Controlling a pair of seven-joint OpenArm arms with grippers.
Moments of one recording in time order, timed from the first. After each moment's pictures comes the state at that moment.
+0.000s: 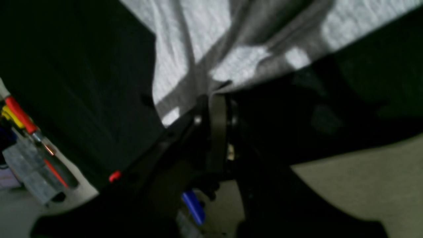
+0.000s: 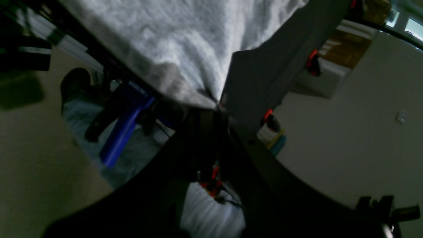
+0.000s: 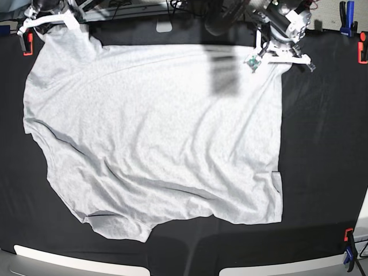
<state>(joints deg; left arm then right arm) 26.0 -21.2 25.4 114.8 22.4 -6.8 68.8 -59.5 47.7 -16.4 119.2 -41.1 -12.3 -62.0</state>
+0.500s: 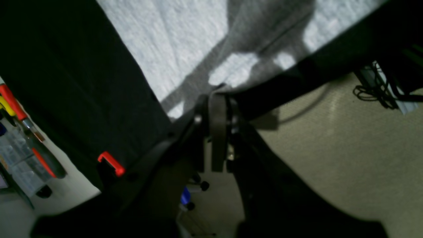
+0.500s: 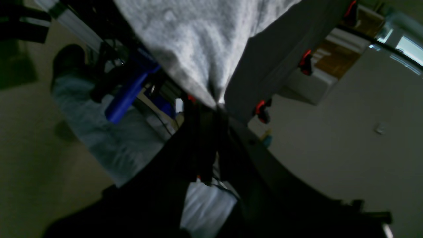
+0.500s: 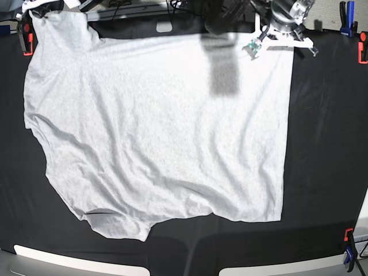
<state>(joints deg) 34.2 -21.3 25.4 124.1 22.7 -6.8 70.6 -70.0 47.9 -16.3 122.7 -49.9 -12.9 -65.1</state>
